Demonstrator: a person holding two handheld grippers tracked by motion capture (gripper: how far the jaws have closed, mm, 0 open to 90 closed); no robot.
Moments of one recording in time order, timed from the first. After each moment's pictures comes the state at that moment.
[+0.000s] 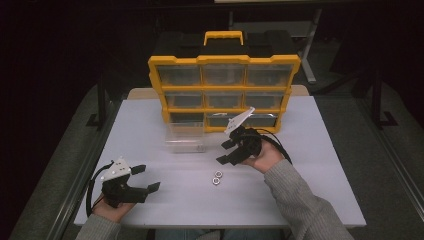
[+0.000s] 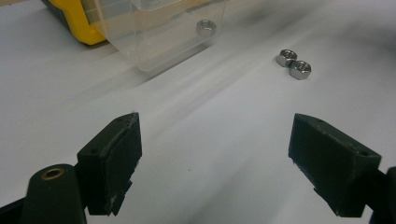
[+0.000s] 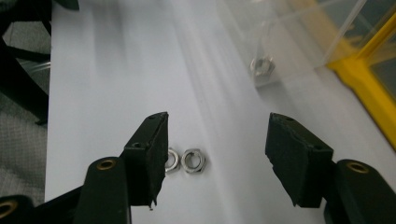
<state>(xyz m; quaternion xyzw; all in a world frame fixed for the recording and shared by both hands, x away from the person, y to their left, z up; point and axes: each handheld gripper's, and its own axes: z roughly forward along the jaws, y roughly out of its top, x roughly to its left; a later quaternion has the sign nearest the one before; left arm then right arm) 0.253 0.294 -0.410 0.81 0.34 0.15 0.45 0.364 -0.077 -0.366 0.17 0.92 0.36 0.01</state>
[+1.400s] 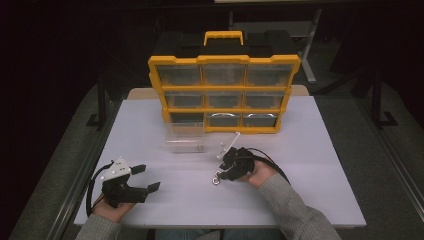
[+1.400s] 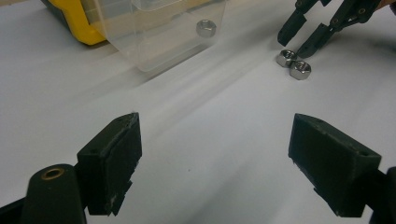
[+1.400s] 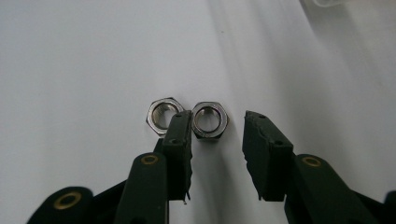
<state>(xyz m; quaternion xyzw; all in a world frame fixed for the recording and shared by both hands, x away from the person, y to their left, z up) 0.254 0.295 -0.410 0.82 0.34 0.15 0.45 0.350 -0.057 -0.428 0.12 0.95 0.29 0.03</state>
